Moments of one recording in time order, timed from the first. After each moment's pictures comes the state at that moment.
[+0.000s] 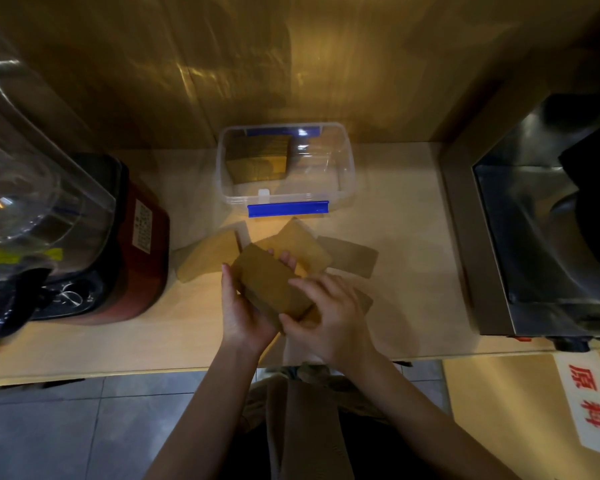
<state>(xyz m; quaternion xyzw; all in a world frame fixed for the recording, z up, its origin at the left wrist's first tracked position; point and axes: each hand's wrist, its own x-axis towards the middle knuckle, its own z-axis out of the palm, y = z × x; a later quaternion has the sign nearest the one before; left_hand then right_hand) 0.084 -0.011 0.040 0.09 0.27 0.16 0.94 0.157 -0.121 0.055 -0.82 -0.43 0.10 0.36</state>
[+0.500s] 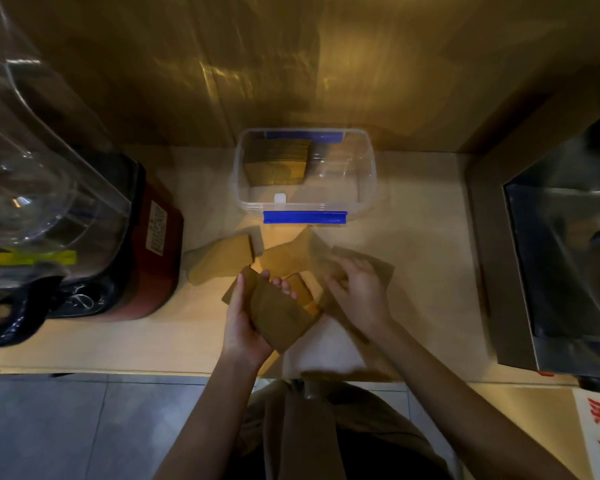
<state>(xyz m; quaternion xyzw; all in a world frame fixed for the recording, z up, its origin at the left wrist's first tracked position) 0.079 0.002 0.031 0.03 0.34 0.20 0.92 0.226 -0.090 0.021 -0.87 -0.35 0.23 0.26</state>
